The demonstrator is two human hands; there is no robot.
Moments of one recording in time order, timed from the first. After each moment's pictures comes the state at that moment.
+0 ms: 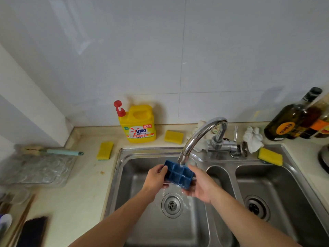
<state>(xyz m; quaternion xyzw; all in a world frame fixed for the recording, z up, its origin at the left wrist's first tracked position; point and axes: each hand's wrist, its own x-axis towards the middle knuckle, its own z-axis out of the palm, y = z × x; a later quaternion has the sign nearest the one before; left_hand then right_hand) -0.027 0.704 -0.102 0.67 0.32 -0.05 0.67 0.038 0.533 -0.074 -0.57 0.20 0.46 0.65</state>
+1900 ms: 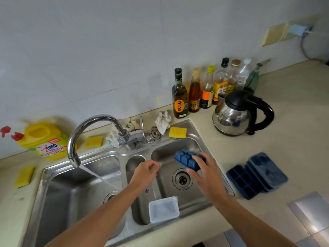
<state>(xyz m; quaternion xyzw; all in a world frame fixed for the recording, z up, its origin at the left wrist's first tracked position) 0.031 0.392 -0.059 0.87 0.16 -0.14 0.45 0.036 0.145 -0.110 -0.93 -0.08 -0.01 0.35</state>
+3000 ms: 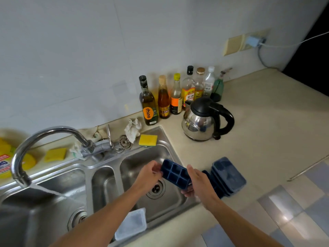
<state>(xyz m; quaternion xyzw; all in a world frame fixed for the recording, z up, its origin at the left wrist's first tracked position) 0.078 0.276 -0.090 0.84 0.08 -0.19 0.51 0.044 0.064 -0.084 -0.71 0.18 0.20 0.64</state>
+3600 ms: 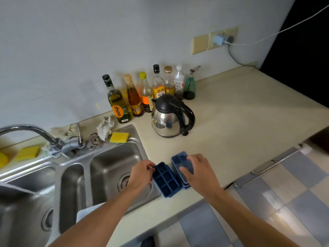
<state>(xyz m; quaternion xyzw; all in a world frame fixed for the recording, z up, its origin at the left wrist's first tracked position) 0.062 0.134 -0.090 0.89 0.11 -0.14 0.41 0.038 -0.103 -0.067 -0.95 -0.03 0.07 0.31</state>
